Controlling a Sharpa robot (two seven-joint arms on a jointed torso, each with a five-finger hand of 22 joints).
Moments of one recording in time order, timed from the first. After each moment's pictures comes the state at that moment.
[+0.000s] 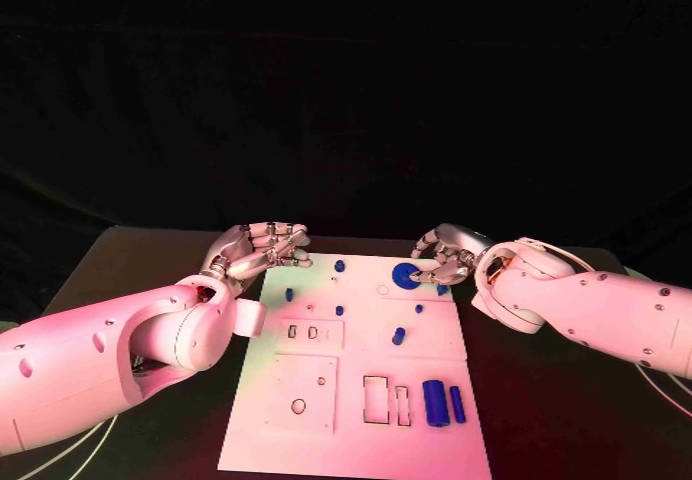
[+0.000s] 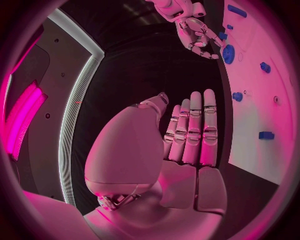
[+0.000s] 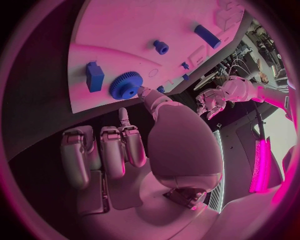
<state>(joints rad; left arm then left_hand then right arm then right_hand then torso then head) 1.23 -0.91 -0.02 1.64 -0.03 -0.43 0.45 1.49 -0.19 0.40 0.26 0.05 0.87 0.20 0.30 0.20 1.12 0.14 0.14 0.07 1.09 0.08 0.44 0.35 0.17 1.04 0.18 0.40 0.16 1.35 -0.75 -0.14 1.36 -1.21 -0.36 -0.17 1.26 -0.23 0.37 0.12 0.28 0.79 0.18 0.25 0.50 1.47 0.09 1.48 1.31 1.47 0.01 1.56 1.31 0.01 1.47 0.12 1.57 1.31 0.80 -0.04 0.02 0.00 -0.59</state>
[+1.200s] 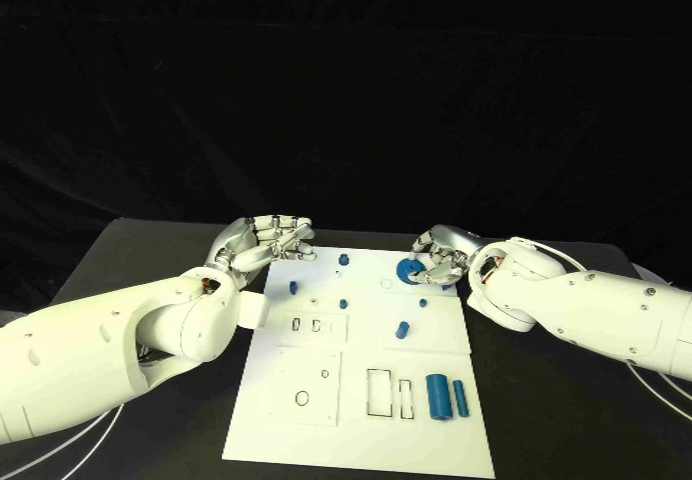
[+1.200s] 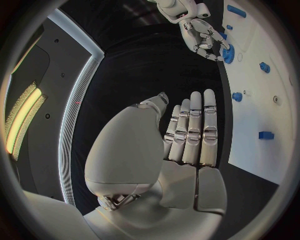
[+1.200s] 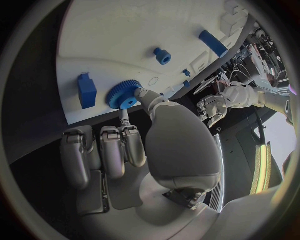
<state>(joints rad) 1.23 -0.91 -0.02 1.64 -0.03 -0.43 0.45 1.49 -0.19 0.40 0.26 0.05 0.87 0.20 0.30 0.20 1.12 0.14 0.14 0.07 1.09 0.08 0.44 0.35 0.17 1.04 0.18 0.40 0.16 1.33 -0.70 -0.14 1.33 -1.25 -0.34 -0.18 1.31 -0.20 0.40 0.10 0.28 0.82 0.17 0.27 0.51 1.47 0.09 1.48 1.31 1.46 0.02 1.56 1.31 0.01 1.47 0.12 1.57 1.31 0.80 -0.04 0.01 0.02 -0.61</state>
